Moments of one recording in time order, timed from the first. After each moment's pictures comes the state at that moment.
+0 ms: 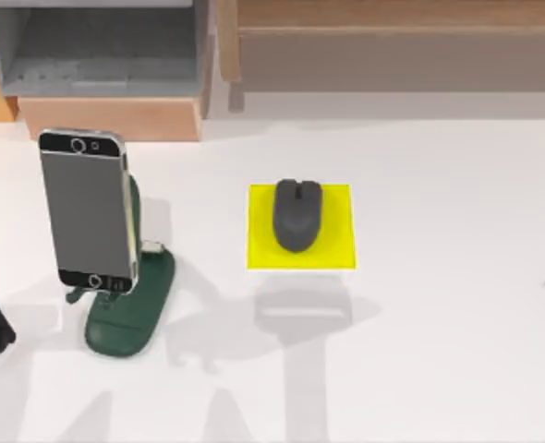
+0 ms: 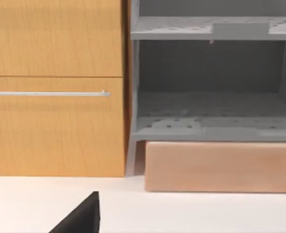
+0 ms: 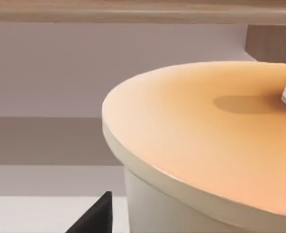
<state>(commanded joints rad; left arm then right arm) 0.00 0.00 0.00 0.00 0.00 0.00 -0.51 2.11 0.47 1.65 -0.47 0.00</state>
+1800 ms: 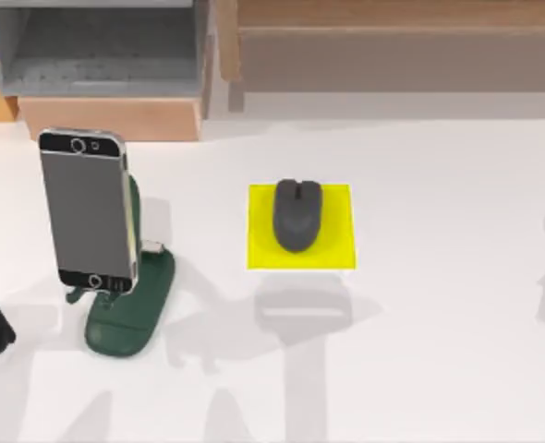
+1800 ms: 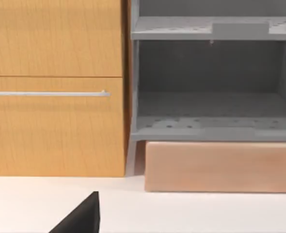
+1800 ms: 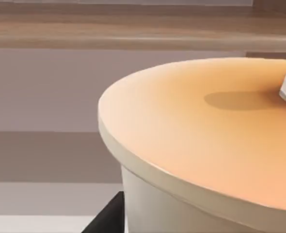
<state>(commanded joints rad) 0.00 0.00 0.00 0.00 0.00 0.00 -0.51 2.05 0.48 1.60 -0.47 0.01</state>
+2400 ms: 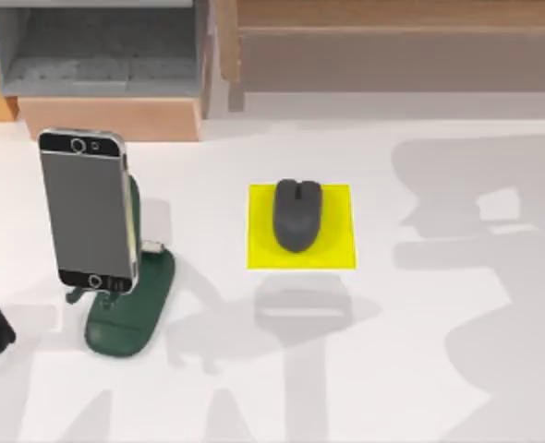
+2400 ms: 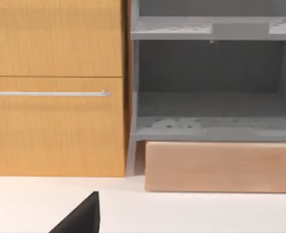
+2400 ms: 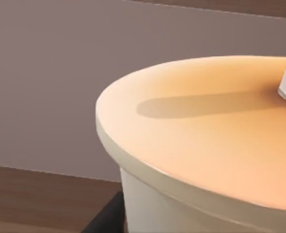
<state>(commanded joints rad) 0.00 0.00 0.00 0.00 0.00 0.00 -0.36 1.90 0.82 1.38 -0.40 0.01</state>
